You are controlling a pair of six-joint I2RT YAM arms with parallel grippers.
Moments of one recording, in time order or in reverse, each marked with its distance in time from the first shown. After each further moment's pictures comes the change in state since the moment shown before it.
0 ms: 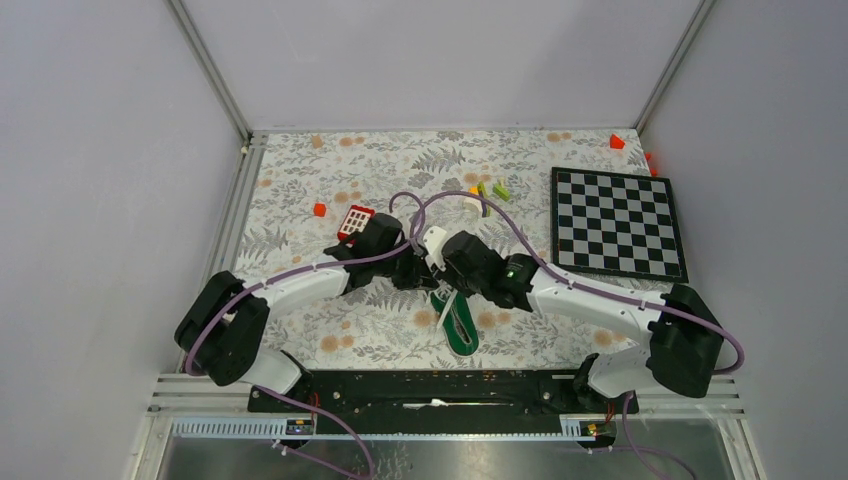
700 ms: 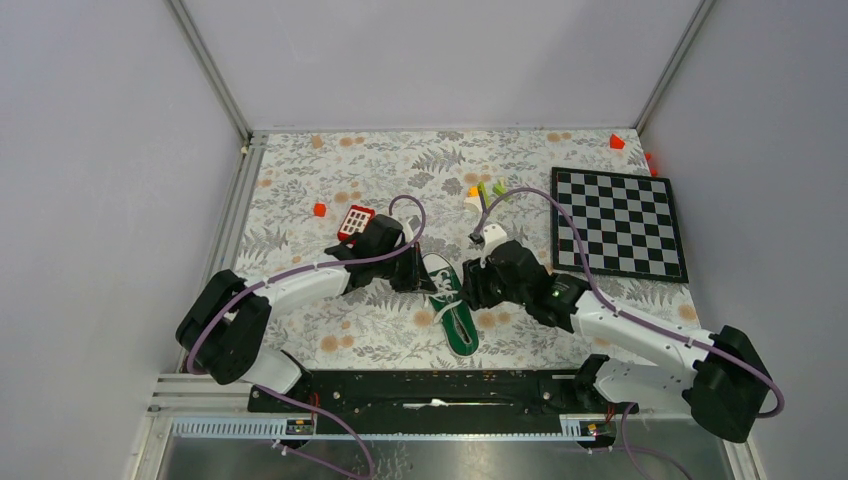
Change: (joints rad) left arm 0.003 0.014 0.000 -0.047 -0.009 0.015; right arm -0.136 -0.276 -0.270 0.143 -0.215 0.507
